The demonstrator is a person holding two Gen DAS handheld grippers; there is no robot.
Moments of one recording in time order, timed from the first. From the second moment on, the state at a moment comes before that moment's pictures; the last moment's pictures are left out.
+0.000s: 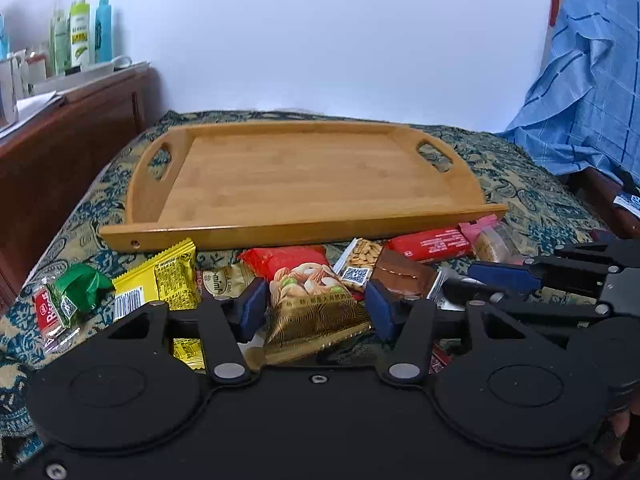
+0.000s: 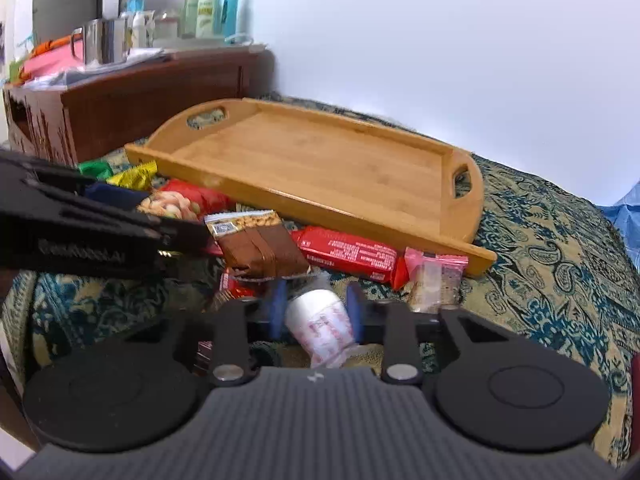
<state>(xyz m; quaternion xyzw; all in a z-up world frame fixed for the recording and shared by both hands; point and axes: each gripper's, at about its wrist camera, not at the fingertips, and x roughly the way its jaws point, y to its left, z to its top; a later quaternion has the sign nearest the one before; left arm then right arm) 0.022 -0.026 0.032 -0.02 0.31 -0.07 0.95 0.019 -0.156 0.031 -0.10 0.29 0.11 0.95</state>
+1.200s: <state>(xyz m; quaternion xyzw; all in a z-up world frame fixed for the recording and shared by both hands) 0.057 -0.015 0.113 -0.04 0.23 -0.07 0.97 0.045 -0.166 0.106 -0.03 0.26 0.01 0.96</state>
